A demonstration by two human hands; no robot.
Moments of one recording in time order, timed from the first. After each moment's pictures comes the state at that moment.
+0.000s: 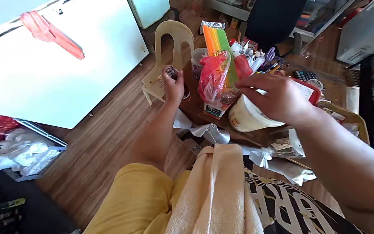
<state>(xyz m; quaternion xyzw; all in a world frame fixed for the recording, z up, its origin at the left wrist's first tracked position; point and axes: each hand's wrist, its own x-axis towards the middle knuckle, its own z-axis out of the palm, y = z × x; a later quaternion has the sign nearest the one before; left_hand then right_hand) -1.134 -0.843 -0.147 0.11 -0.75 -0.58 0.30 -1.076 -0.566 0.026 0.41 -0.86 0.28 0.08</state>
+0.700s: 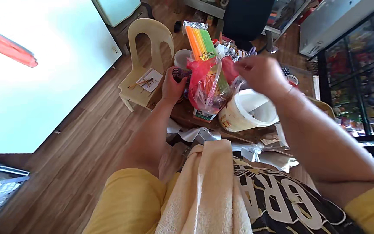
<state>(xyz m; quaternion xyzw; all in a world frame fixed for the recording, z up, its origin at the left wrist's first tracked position) -1.184 -0.834 -0.169 0.01 -0.83 -0.54 0.12 -1.142 -0.581 0.026 0.16 -0.97 0.20 0.00</state>
